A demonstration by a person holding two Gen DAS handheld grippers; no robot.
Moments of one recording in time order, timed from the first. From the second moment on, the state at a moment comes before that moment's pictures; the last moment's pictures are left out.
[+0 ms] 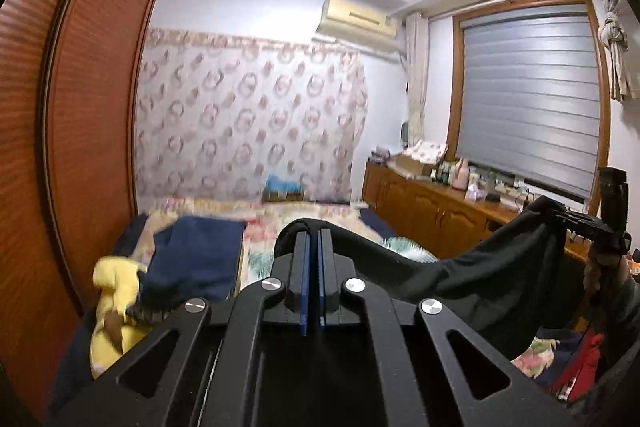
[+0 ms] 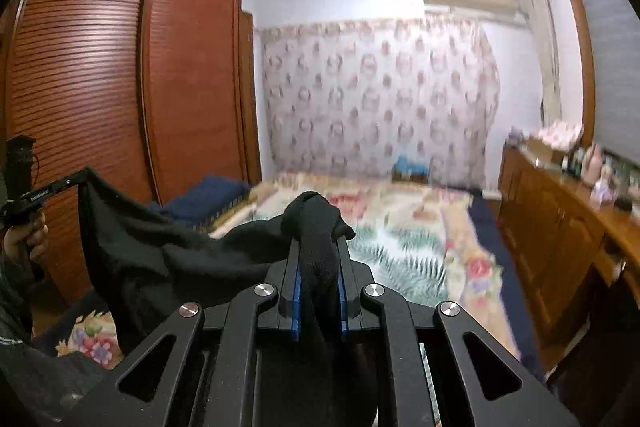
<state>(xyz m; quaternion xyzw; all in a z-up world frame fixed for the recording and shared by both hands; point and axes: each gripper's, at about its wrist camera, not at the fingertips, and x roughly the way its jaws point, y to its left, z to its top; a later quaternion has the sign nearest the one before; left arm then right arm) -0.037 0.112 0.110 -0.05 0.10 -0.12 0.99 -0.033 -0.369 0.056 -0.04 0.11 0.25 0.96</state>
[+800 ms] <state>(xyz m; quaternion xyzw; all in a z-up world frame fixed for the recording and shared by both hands) 0.227 0.106 0.002 0.01 0.29 -0.08 0.95 0.234 -0.306 -0.031 -0.09 0.30 0.09 0.95</state>
